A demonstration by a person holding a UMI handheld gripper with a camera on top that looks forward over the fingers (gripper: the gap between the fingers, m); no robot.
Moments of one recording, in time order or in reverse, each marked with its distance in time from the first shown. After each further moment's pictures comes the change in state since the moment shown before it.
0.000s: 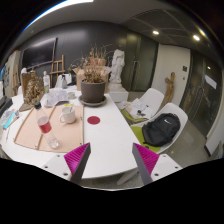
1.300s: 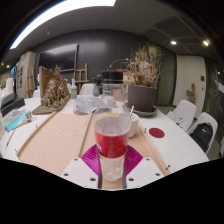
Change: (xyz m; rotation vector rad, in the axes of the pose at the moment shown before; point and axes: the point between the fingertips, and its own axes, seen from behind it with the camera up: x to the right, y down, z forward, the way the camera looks) arm -0.322 -0.003 0.158 0.188 -0.192 -0.027
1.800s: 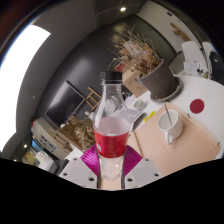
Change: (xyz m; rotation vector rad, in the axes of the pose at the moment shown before) arm -0.093 -0.154 0.017 -0.016 -0.376 0.759
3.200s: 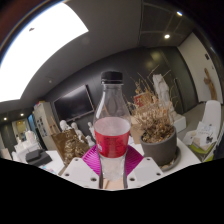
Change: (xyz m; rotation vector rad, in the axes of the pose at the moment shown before) arm 0.030 -0.241 0.014 0.178 -0.095 -0.464
